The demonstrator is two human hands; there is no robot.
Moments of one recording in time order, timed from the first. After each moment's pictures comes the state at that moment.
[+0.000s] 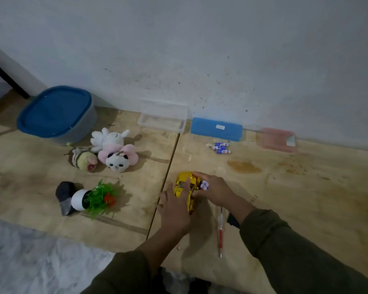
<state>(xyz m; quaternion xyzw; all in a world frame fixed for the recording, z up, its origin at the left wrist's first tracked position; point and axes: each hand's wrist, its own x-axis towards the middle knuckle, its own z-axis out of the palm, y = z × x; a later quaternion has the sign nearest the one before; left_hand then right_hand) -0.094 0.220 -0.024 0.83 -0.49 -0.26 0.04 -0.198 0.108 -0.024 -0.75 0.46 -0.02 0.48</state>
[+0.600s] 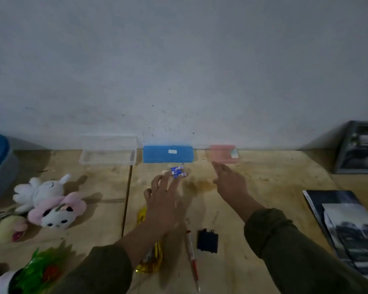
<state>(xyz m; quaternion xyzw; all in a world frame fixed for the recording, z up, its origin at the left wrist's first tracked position) -0.101 0.119 0.020 0.68 -0.70 -0.18 0.09 -0.288 0.044 0.021 -0.74 0.67 0.03 0.07</state>
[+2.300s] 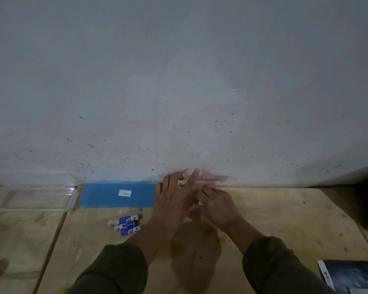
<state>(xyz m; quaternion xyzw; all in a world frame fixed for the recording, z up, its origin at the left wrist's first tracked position) -0.232 -0.086 -0.045 0.65 -0.75 -0.08 0.05 -0.383 -0.118 -0.073 -0.89 0.42 -0.14 -0.01</state>
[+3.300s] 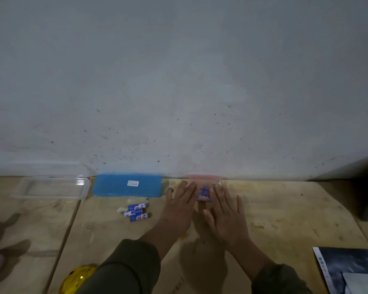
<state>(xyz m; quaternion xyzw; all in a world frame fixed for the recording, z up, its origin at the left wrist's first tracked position) -0.238 -0.051 -0.061 0.60 -0.79 -0.12 -0.08 -0.402 -0.047 -0.083 -0.79 0.61 -0.03 0.04</state>
